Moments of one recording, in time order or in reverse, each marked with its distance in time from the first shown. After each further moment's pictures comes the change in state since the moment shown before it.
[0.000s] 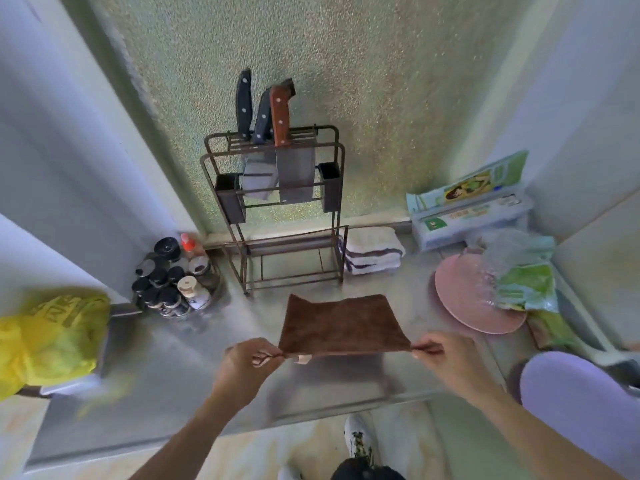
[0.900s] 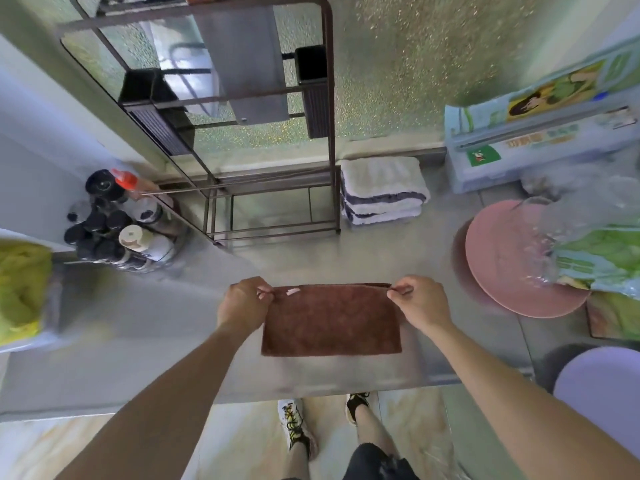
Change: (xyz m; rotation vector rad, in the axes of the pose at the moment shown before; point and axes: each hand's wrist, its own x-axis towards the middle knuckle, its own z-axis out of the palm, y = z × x) left_hand 0.136 -0.039 0.103 0.308 -0.037 -0.377; right_hand 0.153 0.078 0.100 0.000 -0.136 0.218
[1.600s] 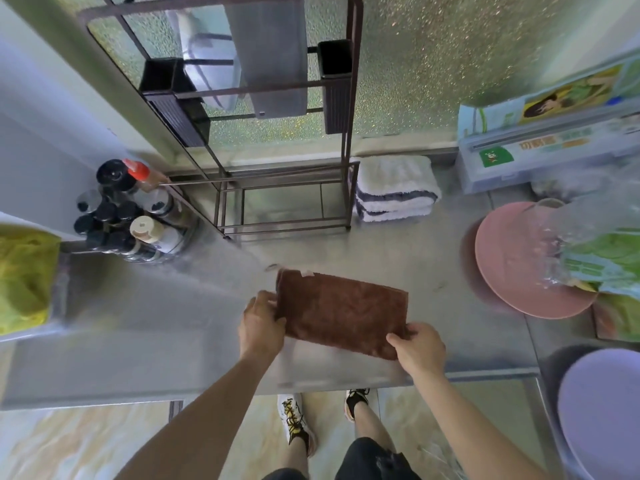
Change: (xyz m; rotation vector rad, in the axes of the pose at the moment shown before) left_hand -0.041 -0.020 0.034 -0.095 0.073 -0.043; right_hand -0.073 0.005 0.053 0.102 -0.001 0.451
